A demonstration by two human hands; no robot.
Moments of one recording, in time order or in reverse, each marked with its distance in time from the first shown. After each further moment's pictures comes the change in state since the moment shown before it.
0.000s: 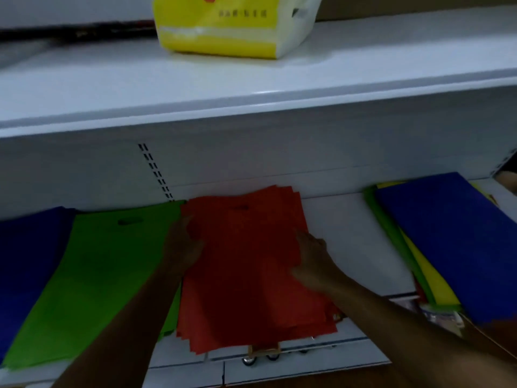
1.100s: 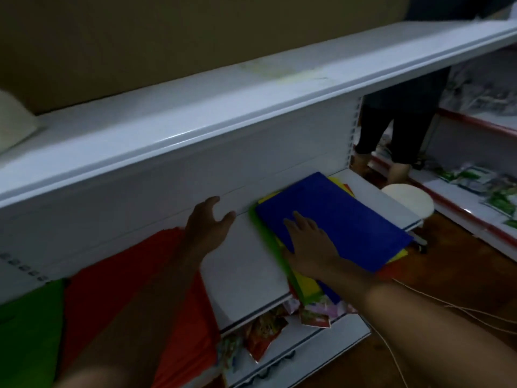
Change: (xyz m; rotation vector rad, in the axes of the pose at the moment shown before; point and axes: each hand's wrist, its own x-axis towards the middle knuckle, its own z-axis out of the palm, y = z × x) left_hand -0.078 0.279 0.150 0.122 -0.282 0.371; right_hand -0.075 0.151 -0.172 -0.357 0.219 0.165
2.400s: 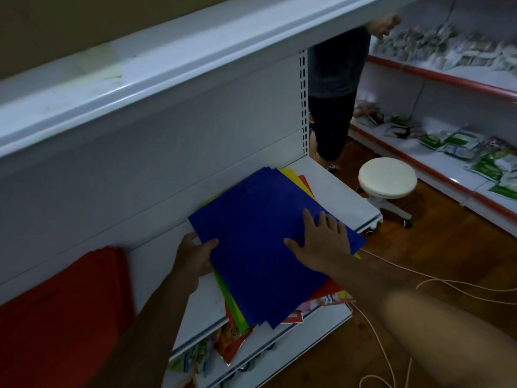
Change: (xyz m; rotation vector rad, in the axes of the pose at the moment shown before) left_hand 0.024 0.030 0.147 -0.629 -0.094 -0.519; right_hand 0.015 0.162 -0.007 0.025 -0.017 0.299
